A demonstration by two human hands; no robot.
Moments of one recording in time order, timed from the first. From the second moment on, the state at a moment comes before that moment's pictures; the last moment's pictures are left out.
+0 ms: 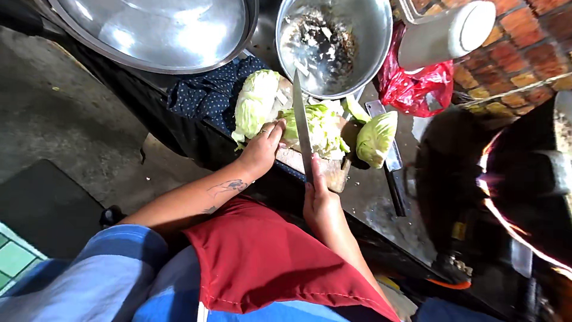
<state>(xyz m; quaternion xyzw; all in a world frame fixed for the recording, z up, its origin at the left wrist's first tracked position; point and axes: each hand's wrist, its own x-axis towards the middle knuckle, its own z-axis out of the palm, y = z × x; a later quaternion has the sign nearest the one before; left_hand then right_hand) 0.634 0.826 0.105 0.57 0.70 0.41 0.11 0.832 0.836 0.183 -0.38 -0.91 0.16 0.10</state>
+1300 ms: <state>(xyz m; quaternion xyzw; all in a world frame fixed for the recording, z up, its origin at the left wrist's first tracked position) 0.631 0.823 0.086 0.54 0.68 0.50 0.01 0.820 0.837 0.163 -0.37 -0.91 0.14 0.09</state>
